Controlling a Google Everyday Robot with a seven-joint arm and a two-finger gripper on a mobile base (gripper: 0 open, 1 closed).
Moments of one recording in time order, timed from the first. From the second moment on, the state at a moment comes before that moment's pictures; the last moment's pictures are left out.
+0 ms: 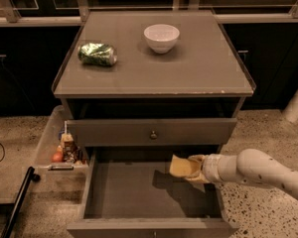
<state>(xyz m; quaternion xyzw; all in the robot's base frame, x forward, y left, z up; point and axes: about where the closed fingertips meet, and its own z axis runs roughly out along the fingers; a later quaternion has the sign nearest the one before) 0.537 -0.190 0.513 -0.59 0.71 0.07 0.37</state>
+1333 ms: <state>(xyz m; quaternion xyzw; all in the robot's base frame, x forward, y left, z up) 0.564 -0.155 0.384 -0.56 0.74 0.12 0.36</state>
